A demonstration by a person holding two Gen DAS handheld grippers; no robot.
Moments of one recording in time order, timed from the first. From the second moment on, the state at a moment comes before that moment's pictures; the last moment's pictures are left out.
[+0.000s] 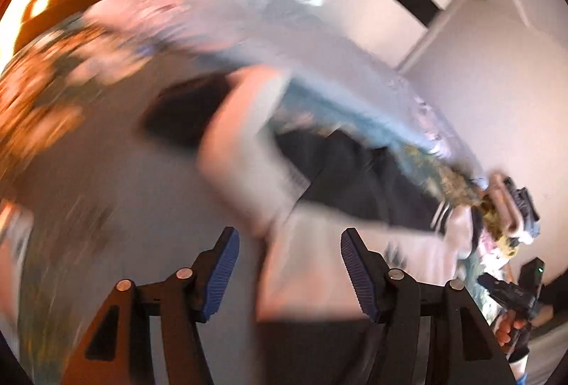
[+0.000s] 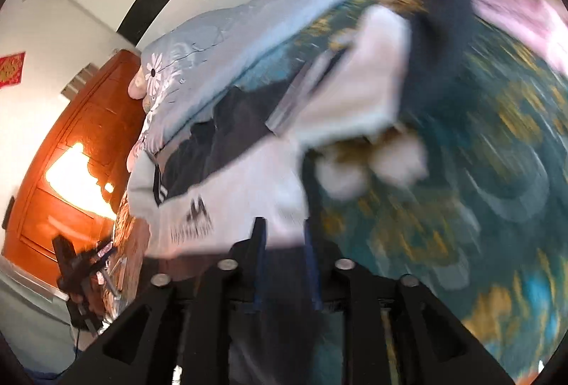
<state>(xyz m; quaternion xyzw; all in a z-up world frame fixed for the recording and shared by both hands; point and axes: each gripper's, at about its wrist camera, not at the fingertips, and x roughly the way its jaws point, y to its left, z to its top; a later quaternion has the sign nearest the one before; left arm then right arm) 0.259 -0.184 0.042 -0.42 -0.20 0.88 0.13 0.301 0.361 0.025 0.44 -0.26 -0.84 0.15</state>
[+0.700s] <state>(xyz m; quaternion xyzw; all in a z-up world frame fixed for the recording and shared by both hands) 0.043 -0.087 -0.058 -0.55 0.03 0.80 0.23 0.008 0.256 -0.027 0.55 0.00 -0.81 0.21</state>
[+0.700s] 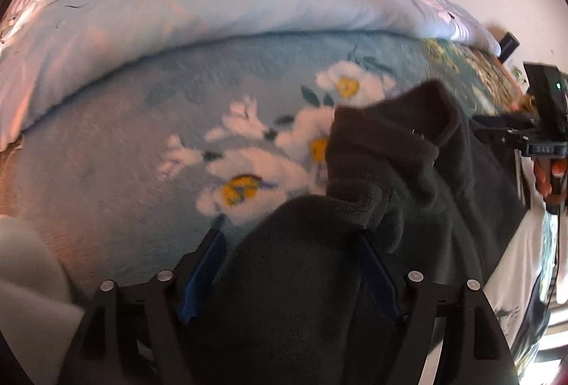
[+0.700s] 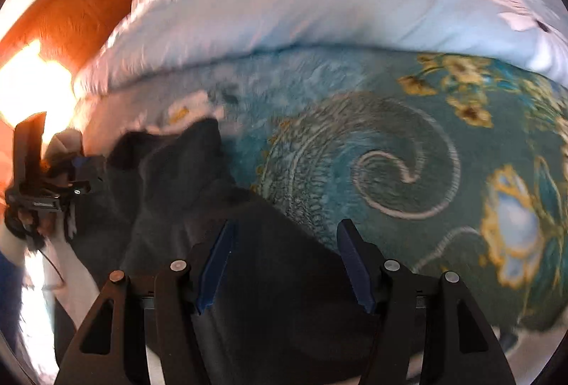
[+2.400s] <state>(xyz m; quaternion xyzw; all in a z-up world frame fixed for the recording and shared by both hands) 0.198 -0.089 0.014 -0.40 -0.29 0.85 0.19 0.211 0.527 -0.001 0.30 -0.42 -0.84 -0.17</state>
